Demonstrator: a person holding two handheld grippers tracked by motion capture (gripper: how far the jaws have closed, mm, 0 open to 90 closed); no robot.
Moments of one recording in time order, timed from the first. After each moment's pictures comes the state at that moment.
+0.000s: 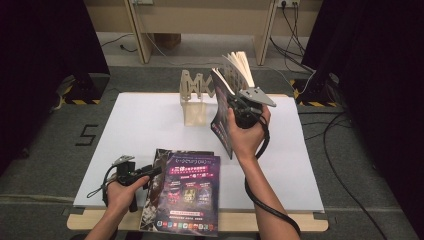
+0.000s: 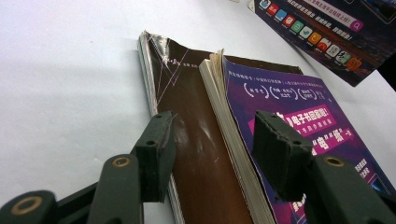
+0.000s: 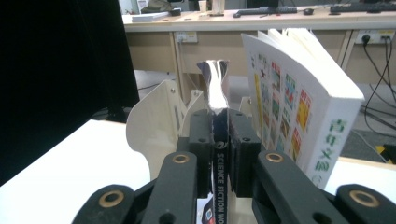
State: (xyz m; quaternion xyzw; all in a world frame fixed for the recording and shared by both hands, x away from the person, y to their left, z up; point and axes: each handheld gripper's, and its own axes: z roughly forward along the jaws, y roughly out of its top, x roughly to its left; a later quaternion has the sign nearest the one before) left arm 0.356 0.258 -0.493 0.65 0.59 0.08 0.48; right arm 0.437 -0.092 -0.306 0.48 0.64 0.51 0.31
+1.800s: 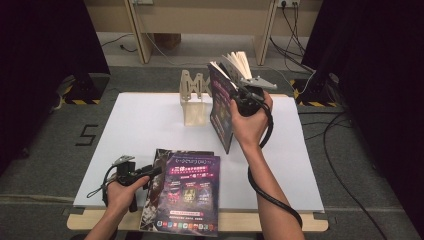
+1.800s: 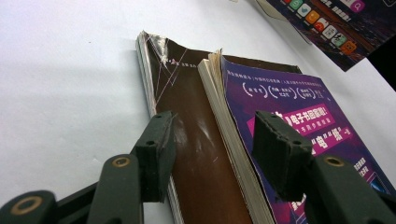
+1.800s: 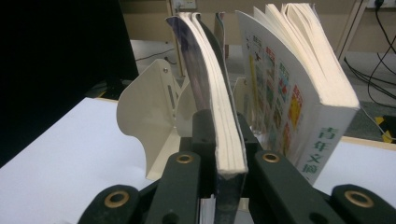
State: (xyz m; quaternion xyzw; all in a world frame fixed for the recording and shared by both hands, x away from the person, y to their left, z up) left arm 0.356 0.258 -0.492 0.65 0.59 0.08 0.48; right arm 0.460 -0.096 -0.287 0.50 0.67 0.47 0.28
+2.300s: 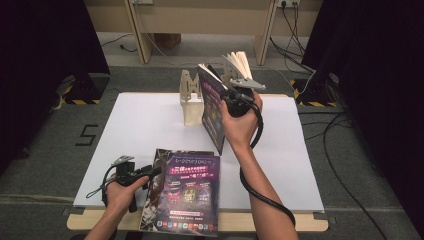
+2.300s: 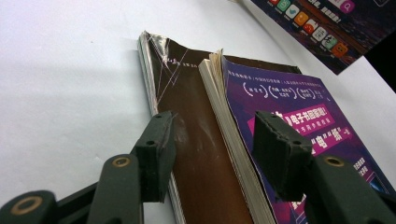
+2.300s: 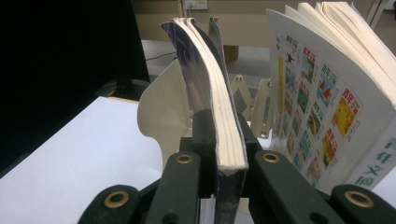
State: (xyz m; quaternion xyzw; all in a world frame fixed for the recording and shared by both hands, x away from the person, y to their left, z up) left arm 0.355 0.259 -0.492 0.65 0.59 0.08 0.48; right arm 0.460 -0.073 -0.291 0.49 0.68 0.47 0.27
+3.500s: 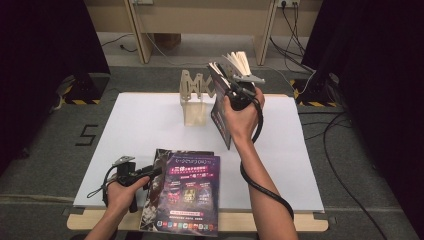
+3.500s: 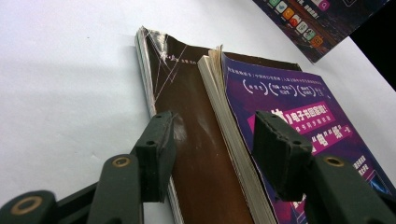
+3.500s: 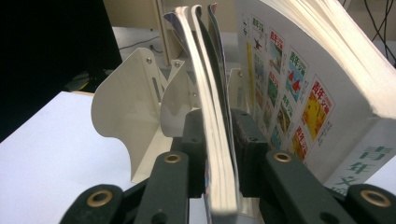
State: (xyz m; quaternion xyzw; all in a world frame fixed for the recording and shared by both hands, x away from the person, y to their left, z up) left arm 0.356 0.258 -0.494 0.65 0.59 0.08 0.48; right arm 0.489 -0.081 -0.300 0.53 0.68 0.43 0.28
